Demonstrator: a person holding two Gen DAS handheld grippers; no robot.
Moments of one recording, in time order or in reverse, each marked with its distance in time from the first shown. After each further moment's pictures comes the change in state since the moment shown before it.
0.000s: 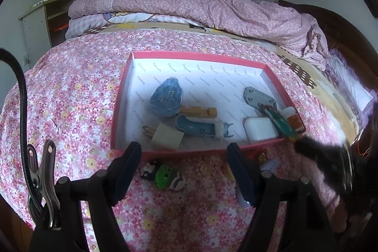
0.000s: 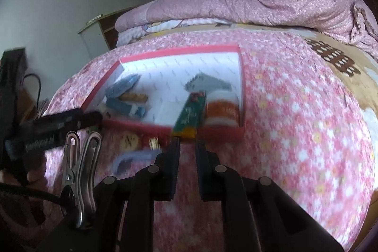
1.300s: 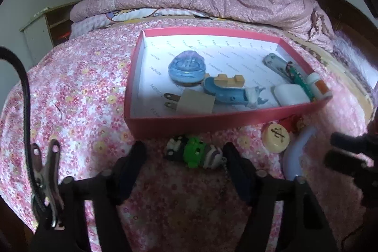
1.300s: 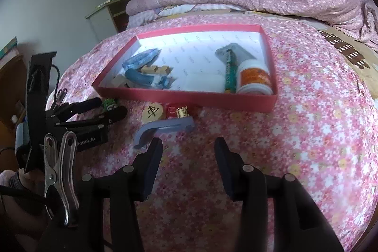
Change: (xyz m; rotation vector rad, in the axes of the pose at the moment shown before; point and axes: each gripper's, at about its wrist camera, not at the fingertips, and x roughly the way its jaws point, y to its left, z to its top) left arm 0.030 0.022 -0.037 0.078 -0.004 0.060; right arm -0.001 0.031 -0.036 -0.036 0.089 0.048
